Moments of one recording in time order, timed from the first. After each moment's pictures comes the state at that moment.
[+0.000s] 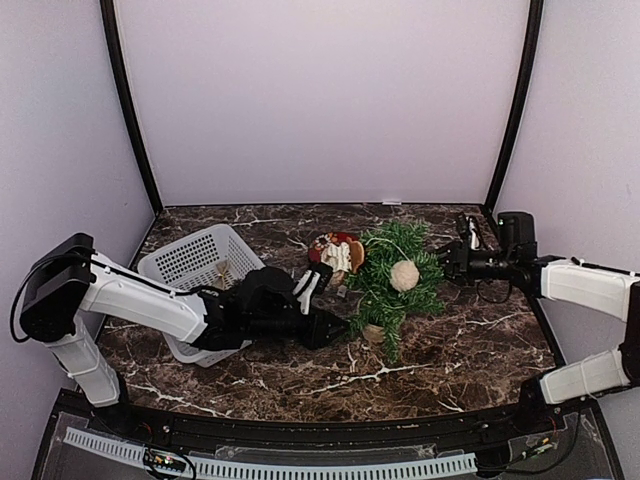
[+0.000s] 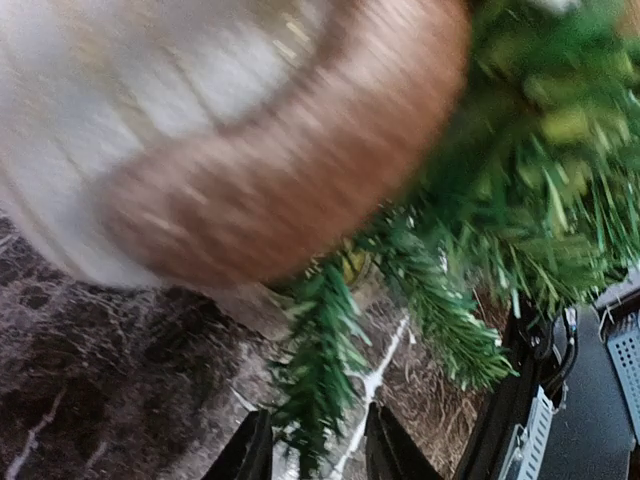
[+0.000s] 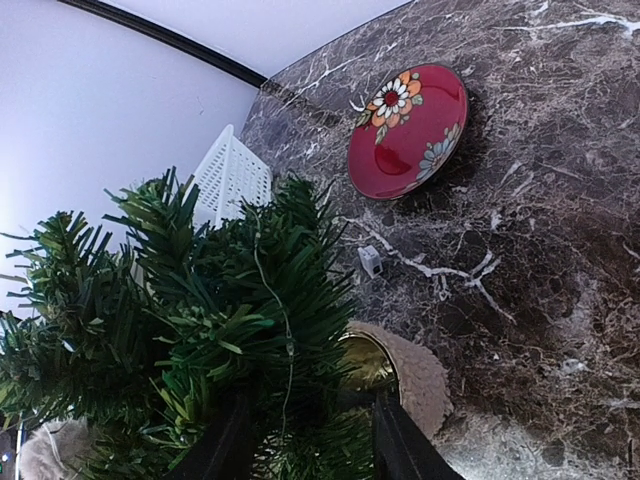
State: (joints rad) left arm -1.07 1.68 0.84 0.36 0.08 -0.53; right arm 0.22 1.24 0.64 0.06 -0.81 0.58
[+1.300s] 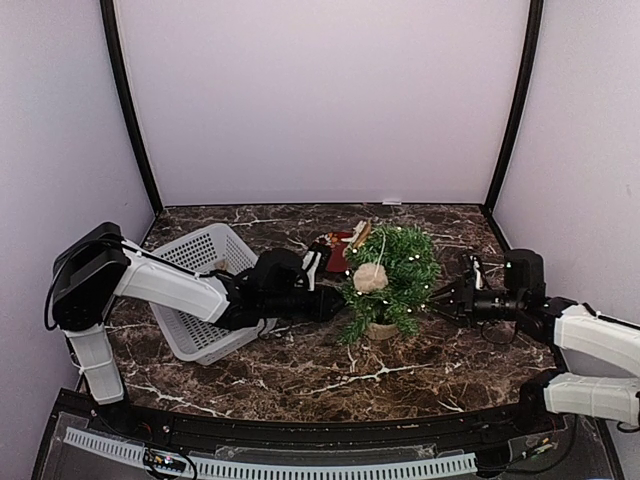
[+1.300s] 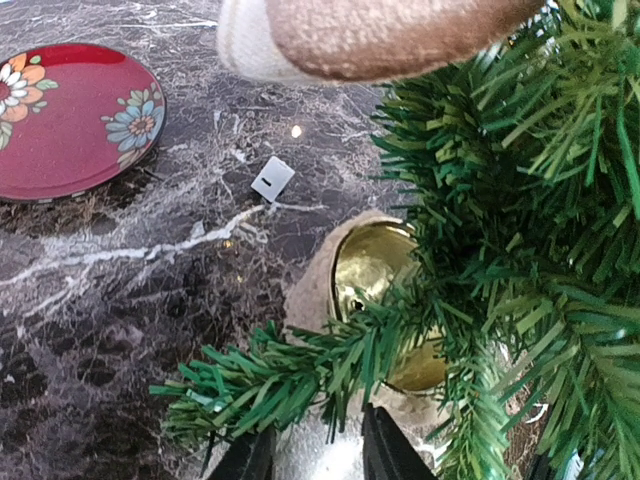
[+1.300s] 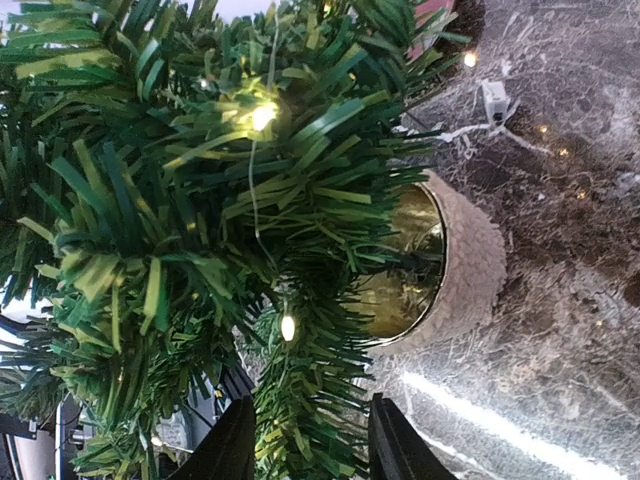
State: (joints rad) left arm -0.96 1.84 0.98 0.36 0.06 -0.53; right arm 0.33 0.92 0.36 0.05 -0.76 0.79
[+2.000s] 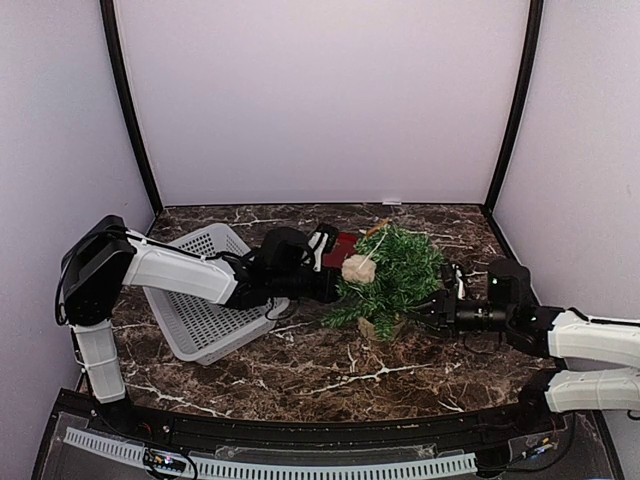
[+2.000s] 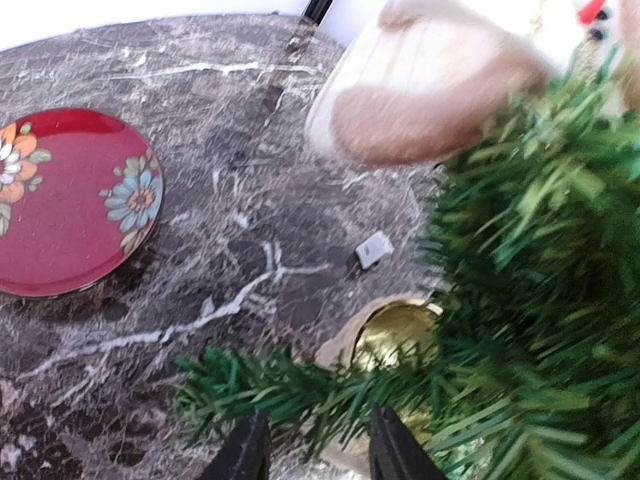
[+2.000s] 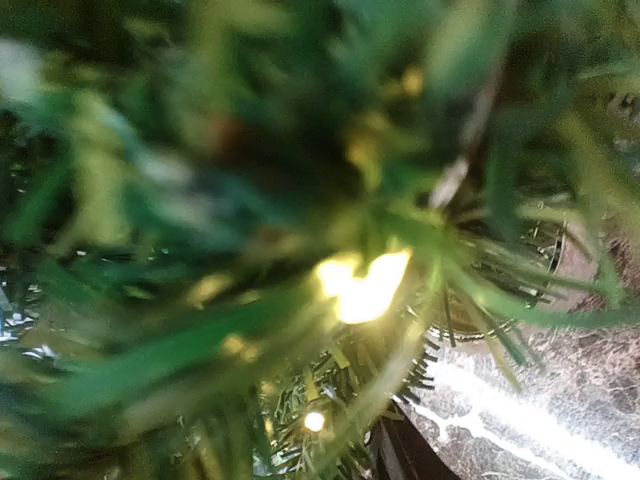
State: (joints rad) left arm -0.91 1.89 1.14 0.29 0.12 -0.45; right arm 0.60 0.96 0.31 0.24 -0.59 0.96
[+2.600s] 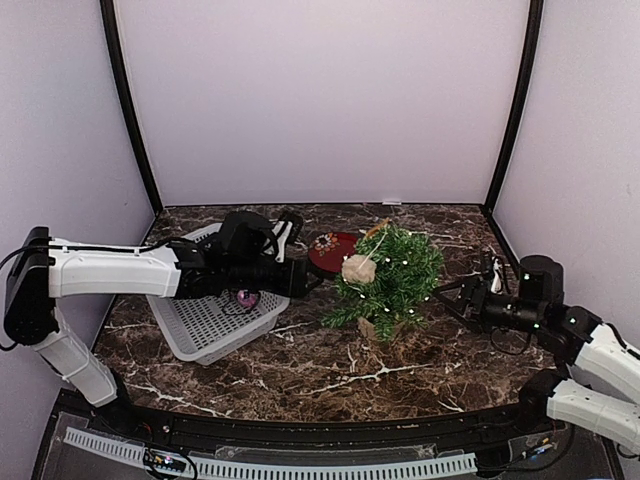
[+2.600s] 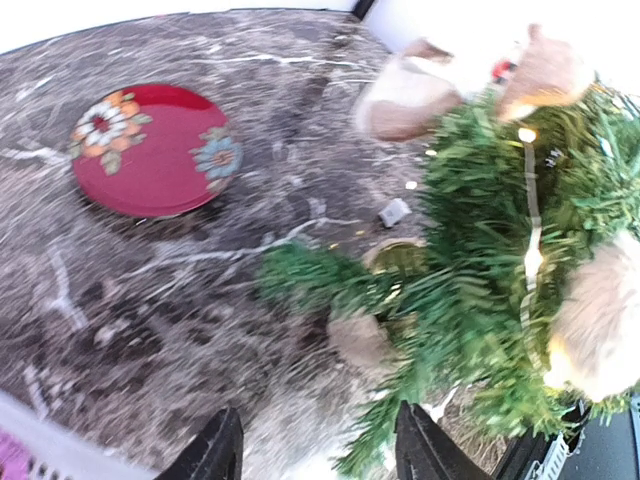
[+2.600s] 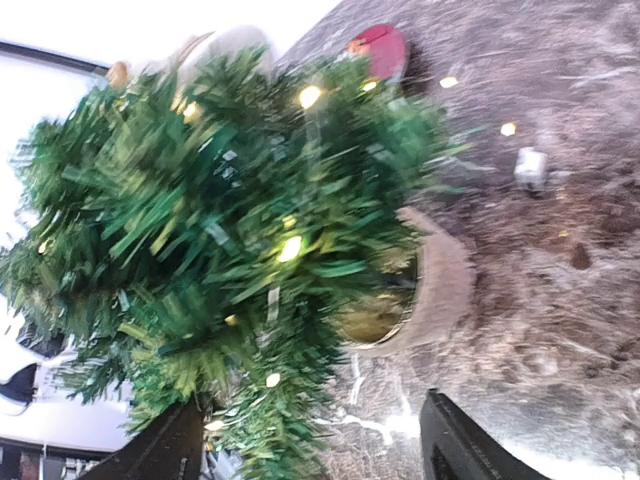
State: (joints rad) left arm -0.89 1.56 1.03 -0.03 0.05 -0.48; right arm 0.50 0.60 0.38 -0.22 -0.37 0.92
